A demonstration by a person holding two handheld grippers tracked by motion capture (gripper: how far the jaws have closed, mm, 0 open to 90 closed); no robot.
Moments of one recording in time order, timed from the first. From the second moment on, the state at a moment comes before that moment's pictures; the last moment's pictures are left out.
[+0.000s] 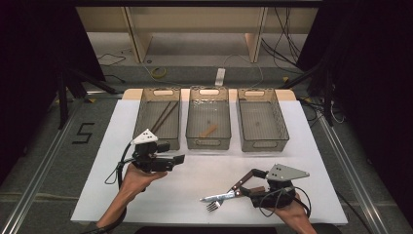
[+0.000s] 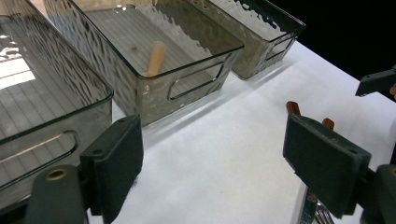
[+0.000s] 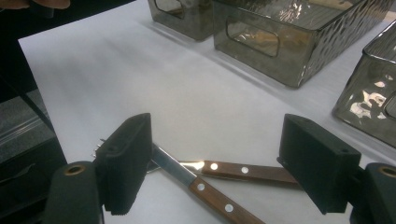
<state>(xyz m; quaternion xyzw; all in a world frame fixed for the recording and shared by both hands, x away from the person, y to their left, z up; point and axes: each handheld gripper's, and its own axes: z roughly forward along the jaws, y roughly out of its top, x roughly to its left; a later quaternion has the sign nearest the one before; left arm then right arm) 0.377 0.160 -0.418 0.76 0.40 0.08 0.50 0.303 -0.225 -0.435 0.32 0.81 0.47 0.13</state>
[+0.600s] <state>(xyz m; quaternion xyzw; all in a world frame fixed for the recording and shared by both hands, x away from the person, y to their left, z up) 0.351 0.178 -0.422 0.77 0.39 0.11 0.49 0.319 -0.218 -0.439 0.27 0.88 0.37 0.11</state>
